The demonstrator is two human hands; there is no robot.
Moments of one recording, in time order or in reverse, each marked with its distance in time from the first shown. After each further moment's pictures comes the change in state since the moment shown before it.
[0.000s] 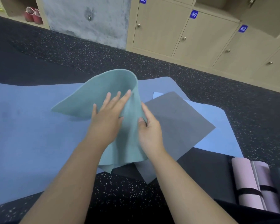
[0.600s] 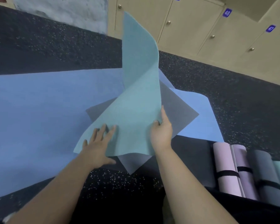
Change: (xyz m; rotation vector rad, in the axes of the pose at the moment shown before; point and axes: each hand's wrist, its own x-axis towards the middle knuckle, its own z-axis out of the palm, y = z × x) left_hand -0.035 -0.022 0.117 0.073 -0.558 -0.111; right_hand 0.004 0.066 -0.080 -0.112 0.306 0.331
